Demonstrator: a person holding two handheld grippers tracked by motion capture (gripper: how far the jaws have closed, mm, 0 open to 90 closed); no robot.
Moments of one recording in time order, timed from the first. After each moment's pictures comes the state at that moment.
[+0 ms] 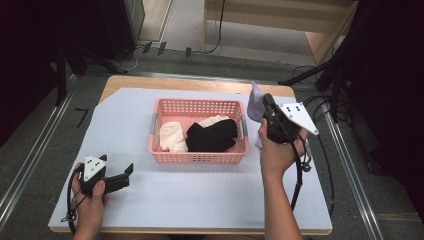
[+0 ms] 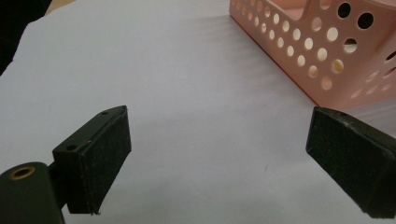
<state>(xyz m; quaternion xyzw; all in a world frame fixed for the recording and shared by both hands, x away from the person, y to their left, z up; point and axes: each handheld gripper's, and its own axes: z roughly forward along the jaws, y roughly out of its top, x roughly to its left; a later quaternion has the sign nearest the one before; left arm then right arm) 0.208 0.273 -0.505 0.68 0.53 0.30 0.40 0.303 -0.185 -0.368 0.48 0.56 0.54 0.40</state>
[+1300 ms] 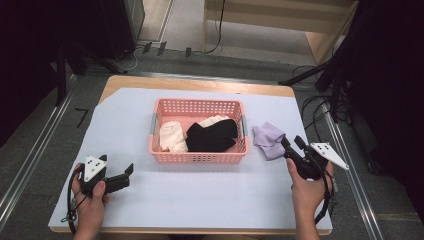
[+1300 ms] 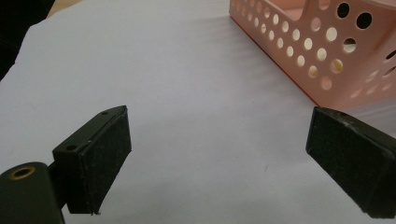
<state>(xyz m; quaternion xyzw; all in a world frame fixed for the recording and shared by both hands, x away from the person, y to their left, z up) 0.207 0.272 -0.505 0.68 0.53 0.31 0.40 0.264 -0.284 -0.464 0.56 0.57 0.51 0.31</state>
